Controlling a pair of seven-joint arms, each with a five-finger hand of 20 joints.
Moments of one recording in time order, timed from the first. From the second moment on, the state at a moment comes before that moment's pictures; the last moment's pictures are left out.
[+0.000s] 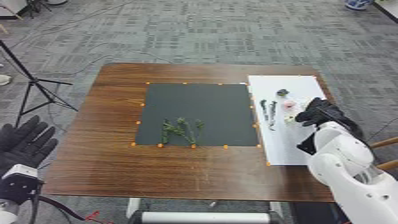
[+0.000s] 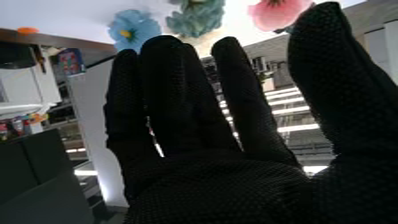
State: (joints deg) left arm 149.6 -51.2 -117.7 -128.4 7.7 17.8 19.6; right arm -91.7 -49.7 75.2 -109.5 -123.8 -4.7 48.1
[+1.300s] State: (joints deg) left arm 148.2 -51.3 -115.4 -128.4 7.8 17.8 18.7; right arm -80.2 -53.1 55.5 -100.3 -131.1 3.7 47.0
